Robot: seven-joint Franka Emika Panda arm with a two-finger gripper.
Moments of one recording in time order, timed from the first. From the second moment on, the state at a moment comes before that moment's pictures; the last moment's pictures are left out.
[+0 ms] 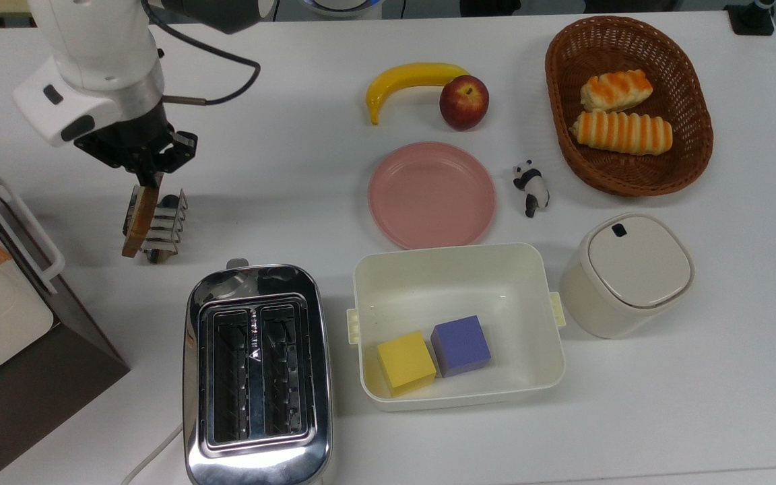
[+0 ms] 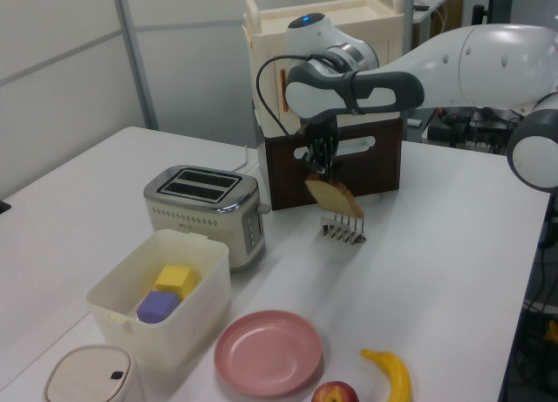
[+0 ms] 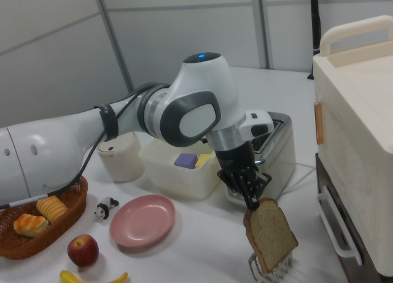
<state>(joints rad) -0.05 0.44 -0.24 -1.35 -0.06 1.84 -0.24</state>
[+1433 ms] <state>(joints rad) -0.03 0.44 -0.23 -1.41 -0.05 1.89 -0.24</state>
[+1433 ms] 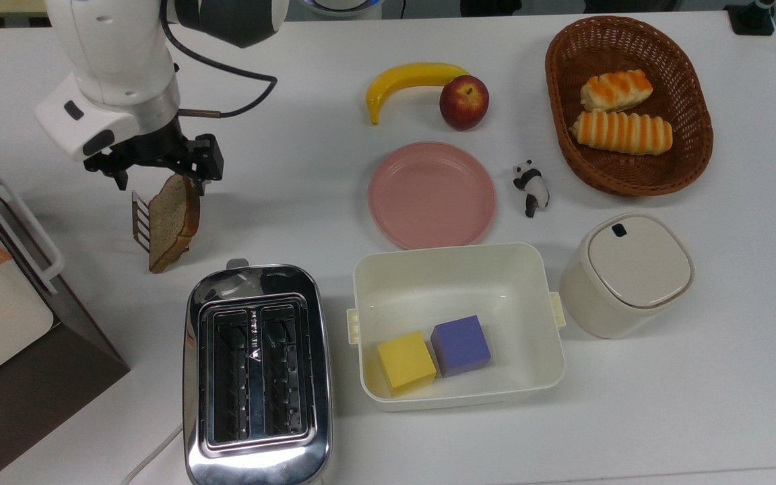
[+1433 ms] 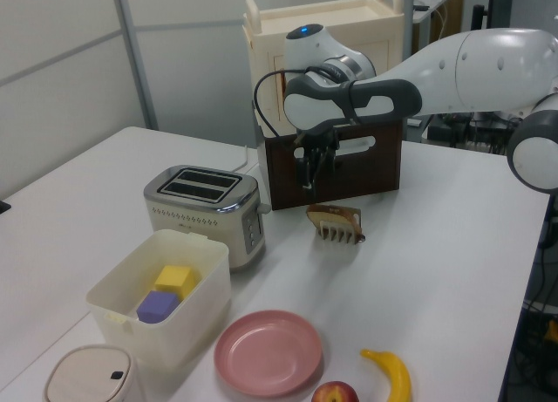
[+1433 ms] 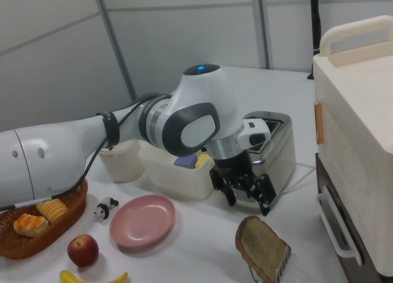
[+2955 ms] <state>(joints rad) -0.01 0.47 -0.25 -1.41 -0.11 1.89 -0.33</state>
